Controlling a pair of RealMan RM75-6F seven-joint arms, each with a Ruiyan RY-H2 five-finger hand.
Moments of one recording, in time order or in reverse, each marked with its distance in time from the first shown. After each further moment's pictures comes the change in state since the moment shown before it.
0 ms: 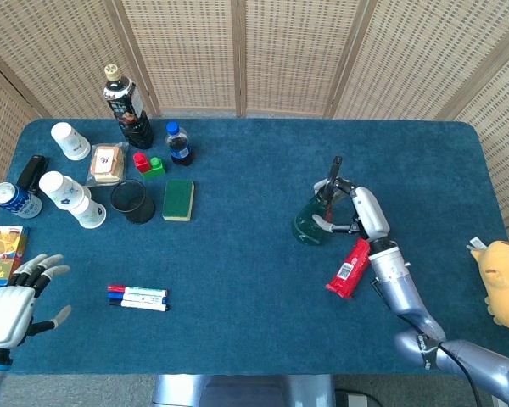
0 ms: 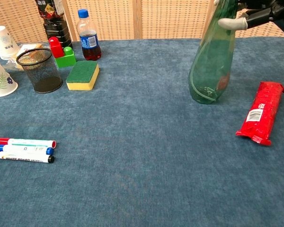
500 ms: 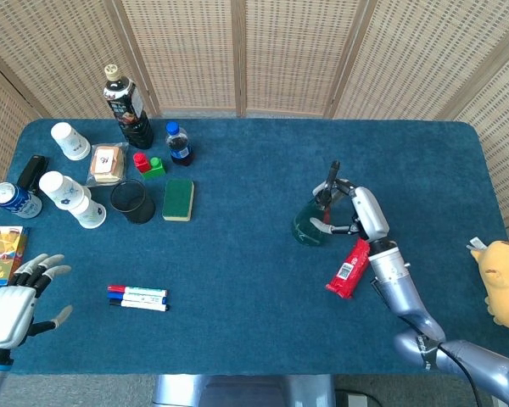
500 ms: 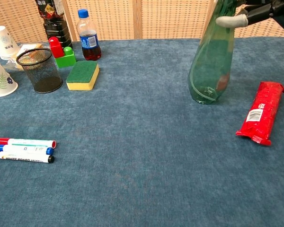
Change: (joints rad) left arm 0.002 0.004 0.000 -0.009 0.000 0.003 0.008; right arm 0.005 -0.004 0.005 -0.005 -0.015 0.016 0.001
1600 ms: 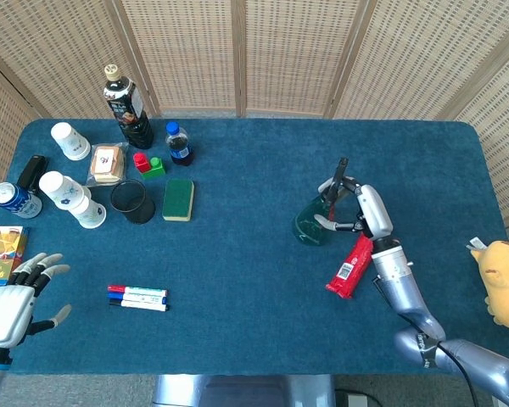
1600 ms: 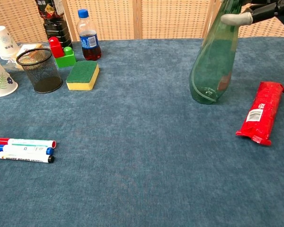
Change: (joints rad) left arm -0.001 0.003 -0.004 -0.002 -0.003 -0.003 0.000; right arm -0.008 -0.014 0.005 0.040 0.003 0.018 0.042
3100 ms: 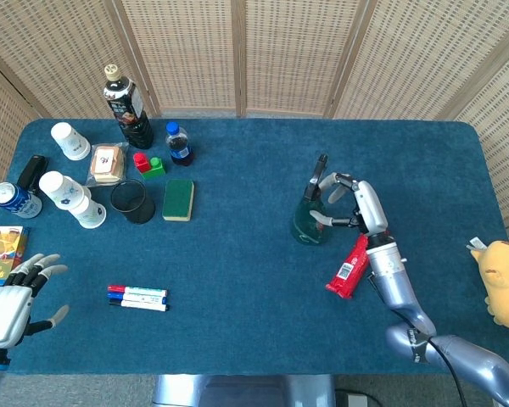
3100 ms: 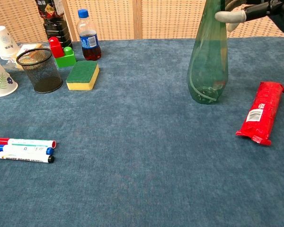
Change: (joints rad) left arm 0.006 0.002 -0.003 0.003 -0.011 -0.003 -0.002; right arm 0.022 -0.048 0.025 0.048 0.026 -0.007 0.012
